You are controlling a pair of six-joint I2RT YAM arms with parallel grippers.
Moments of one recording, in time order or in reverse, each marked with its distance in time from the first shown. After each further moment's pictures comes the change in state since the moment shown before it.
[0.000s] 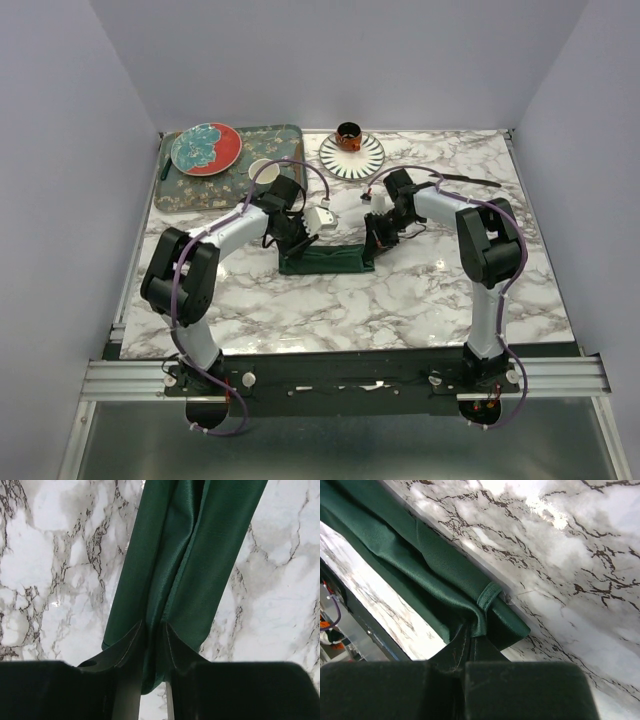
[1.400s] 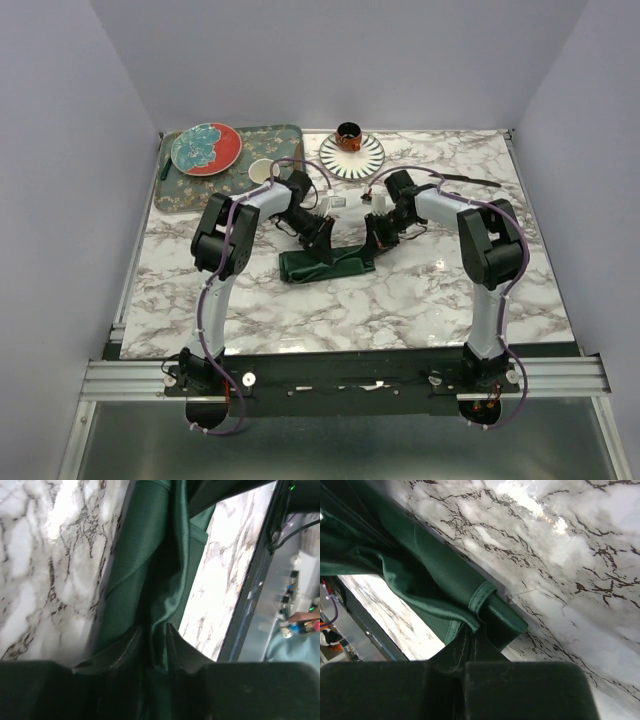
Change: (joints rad) left arm 0.054 0.517 0.448 -0.286 0.568 -0.366; right arm 0.000 -0.019 -0.027 0.032 -0.010 -0.005
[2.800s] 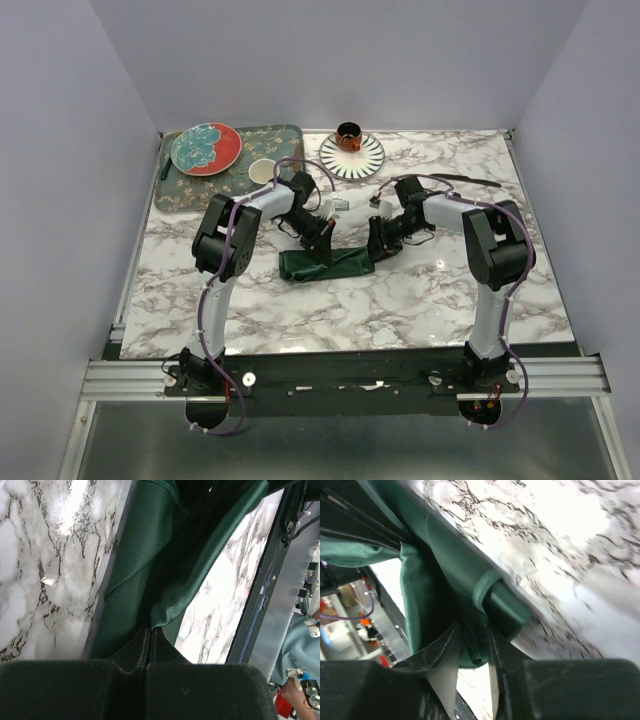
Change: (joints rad) left arm -0.019 -0.018 -0.014 0.001 -0.030 0.034; right arm -0.051 -0.017 -0.103 0.086 -0.172 0.072
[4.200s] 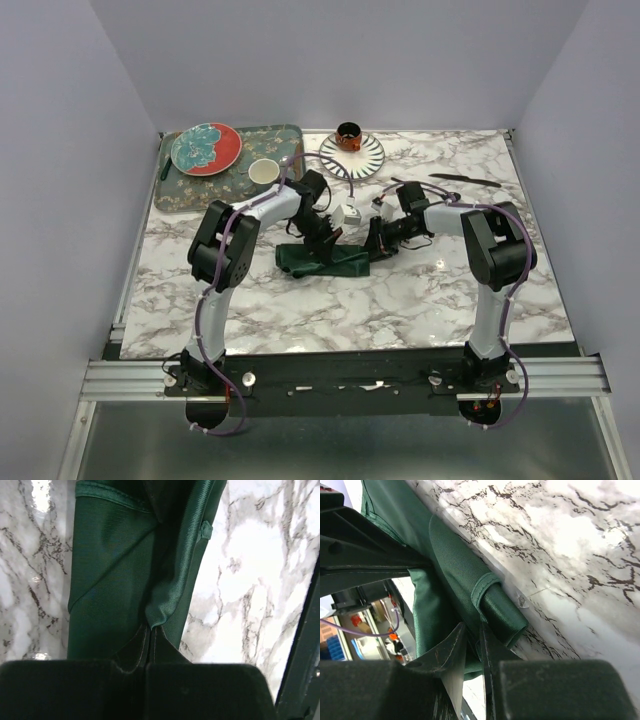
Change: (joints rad) left arm -0.084 -0.110 -0.032 0.003 -0.202 0.323; right arm -0.005 -0.011 -0.108 0.243 -0.038 0.197
